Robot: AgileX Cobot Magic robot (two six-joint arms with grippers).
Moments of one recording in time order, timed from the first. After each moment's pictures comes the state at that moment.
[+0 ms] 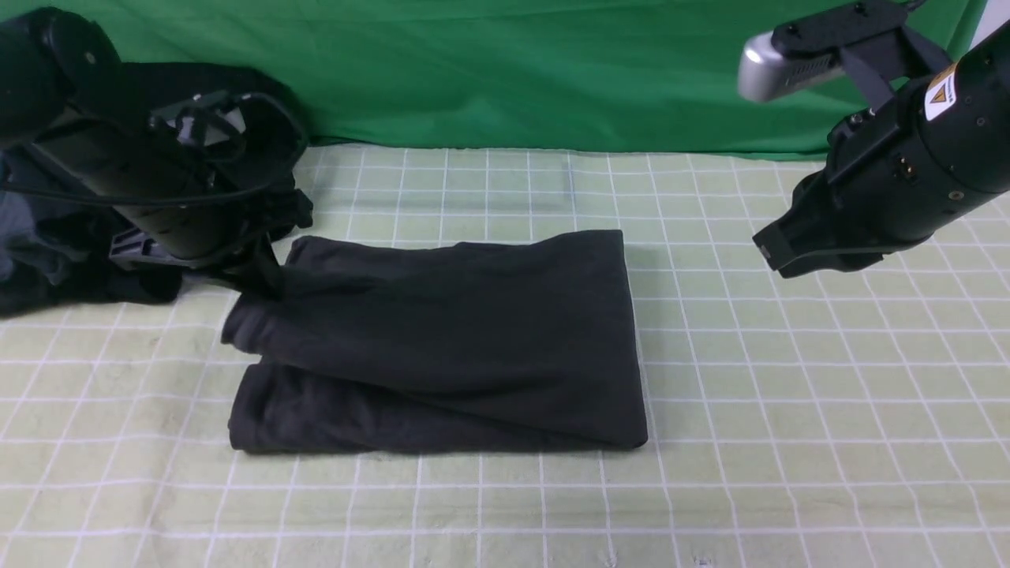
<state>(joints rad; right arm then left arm) 0.44 1.48 -1.39 0.08 1.03 -0.07 -0.04 1.82 -1.40 -0.27 0.90 0.00</state>
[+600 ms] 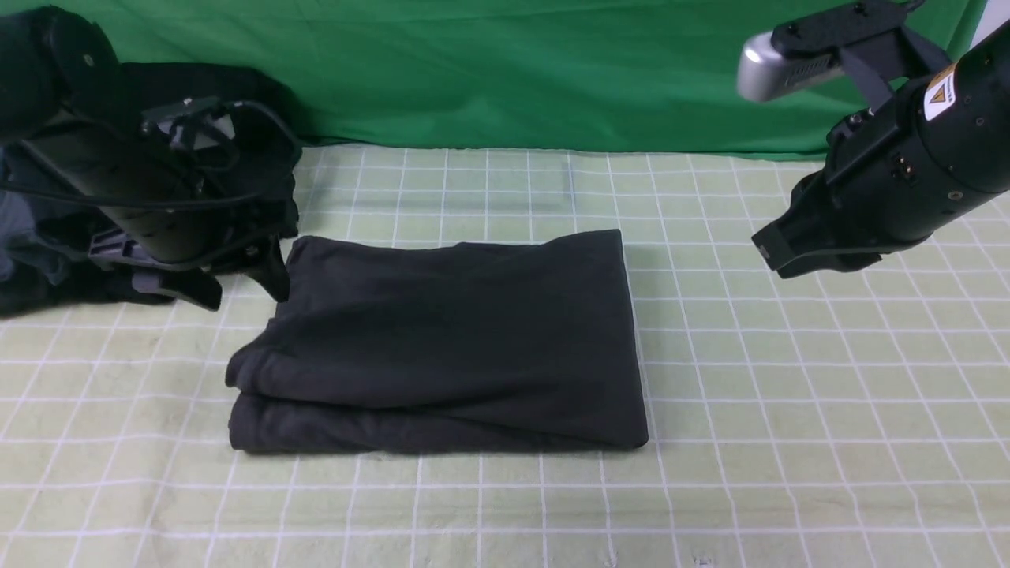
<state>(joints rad) 0.44 1.48 -1.39 0.09 1.03 -0.07 -0.04 1.83 -1.40 -0.19 0.91 -0.03</state>
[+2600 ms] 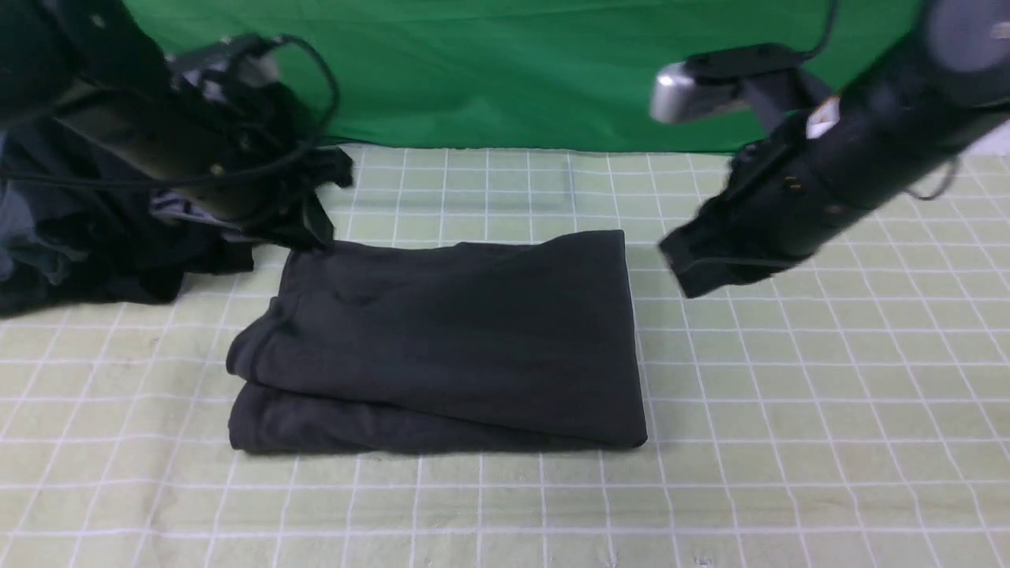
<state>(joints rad) 0.48 1.70 -1.47 0.26 0.97 -0.10 -0.13 1.77 -1.38 -0.34 0.81 0.06</state>
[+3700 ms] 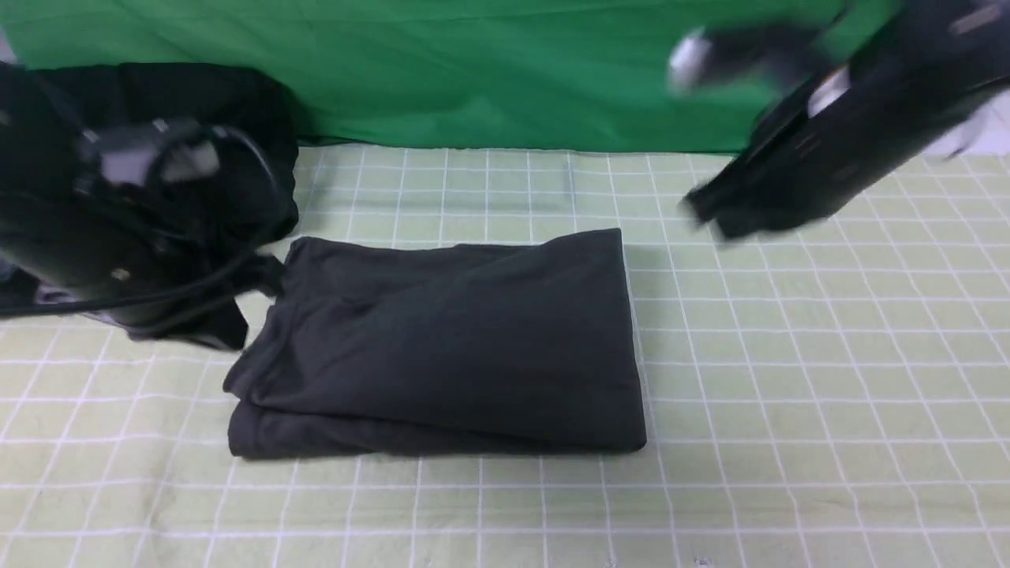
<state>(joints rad) 0.42 1.52 -1.48 0.08 0.91 -0.02 -0.12 1.35 -1.07 -0.20 0.87 -0.01</state>
